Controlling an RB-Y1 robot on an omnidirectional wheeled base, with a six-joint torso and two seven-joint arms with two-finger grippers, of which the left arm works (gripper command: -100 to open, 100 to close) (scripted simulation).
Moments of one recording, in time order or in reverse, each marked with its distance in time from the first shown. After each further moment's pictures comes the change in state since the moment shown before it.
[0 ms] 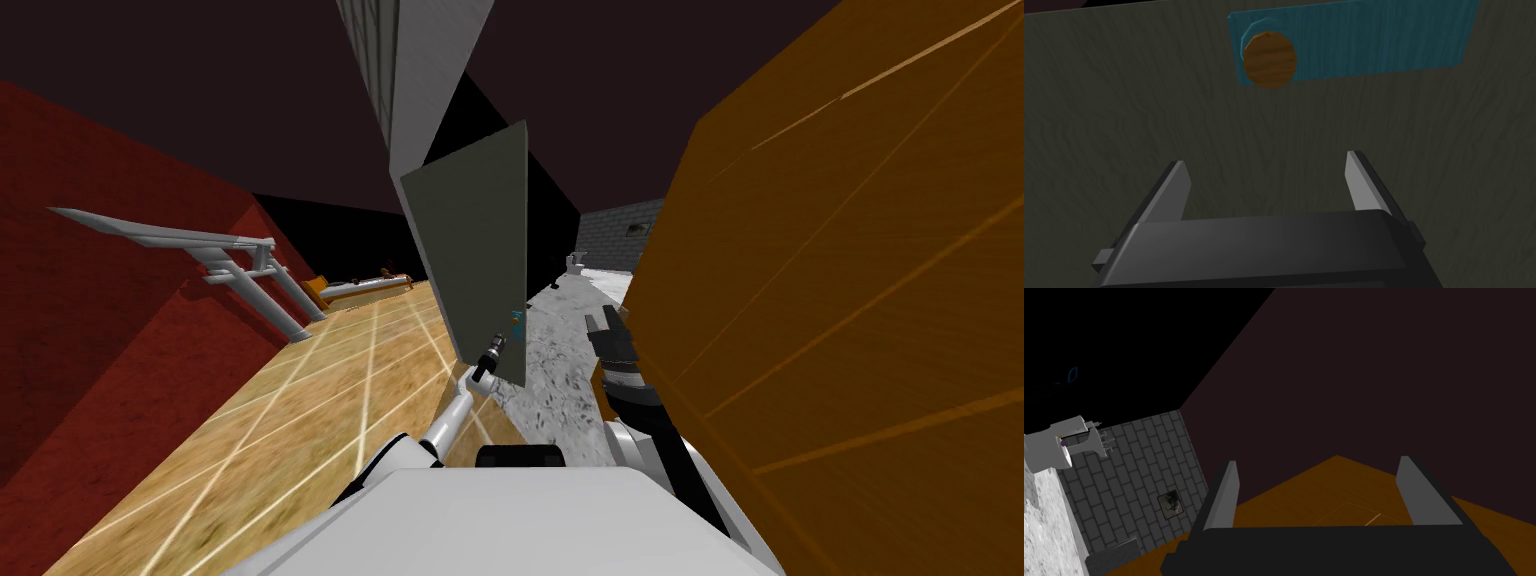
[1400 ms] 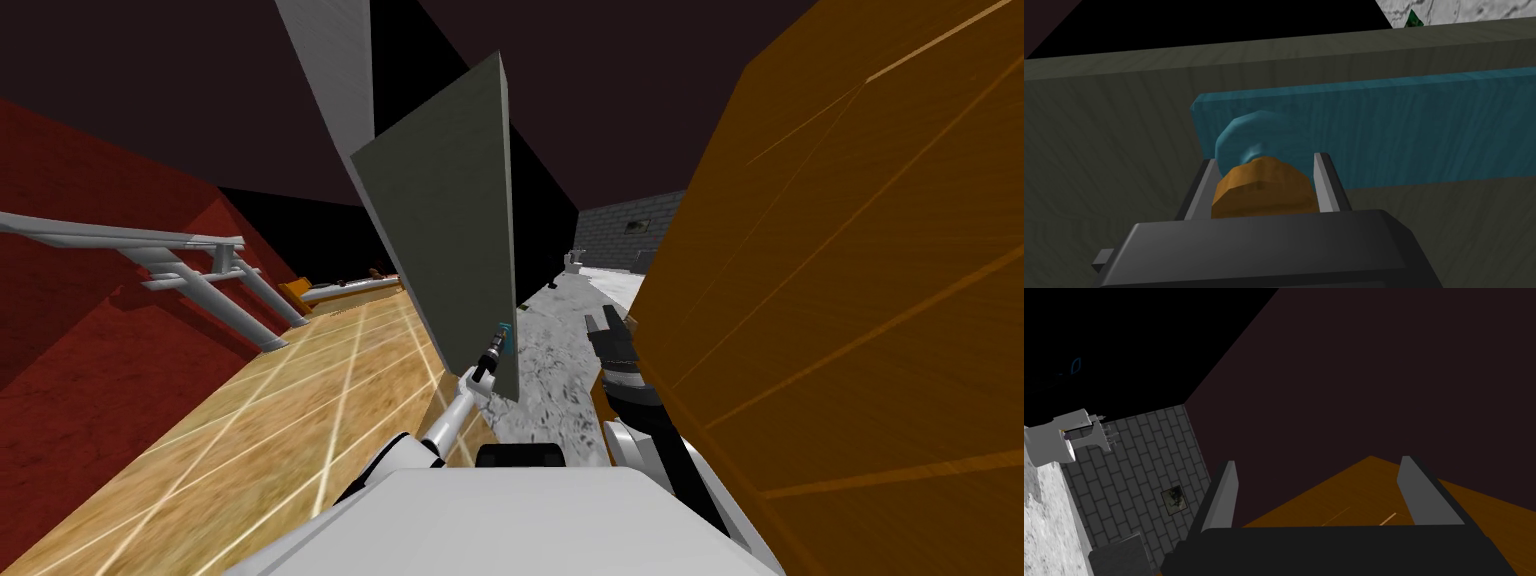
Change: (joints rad) arm -0.007 -0.012 0.021 0.021 0.005 -0.028 -0.011
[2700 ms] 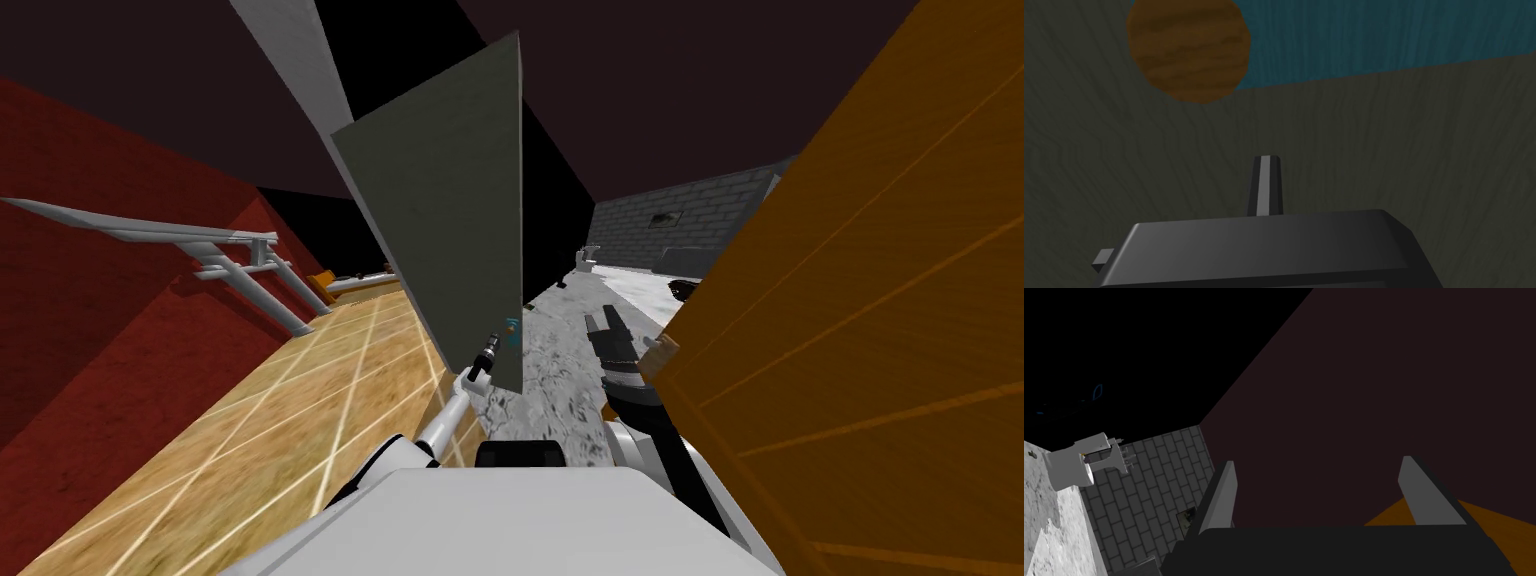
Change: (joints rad) arm 0.013 0.038 -0.001 -0.020 0.082 0.026 -0.080
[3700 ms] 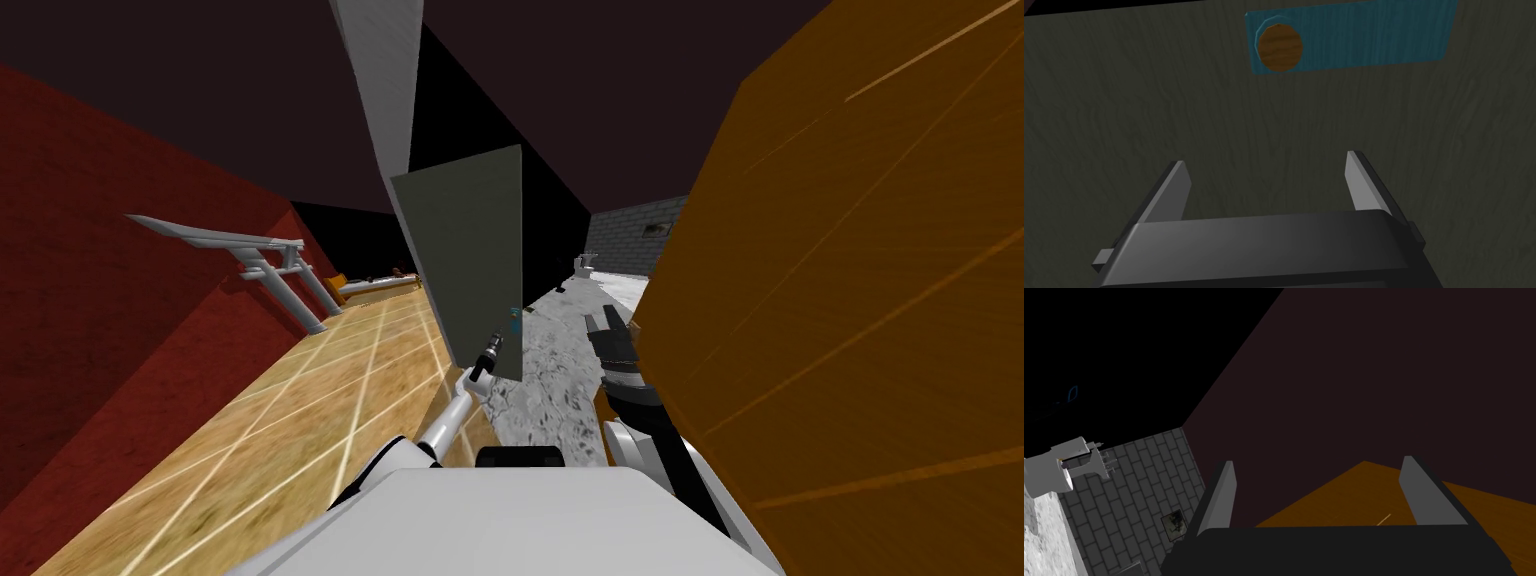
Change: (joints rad) arm 0.006 -0.020 -0.004 -0.016 0.007 0.011 0.009
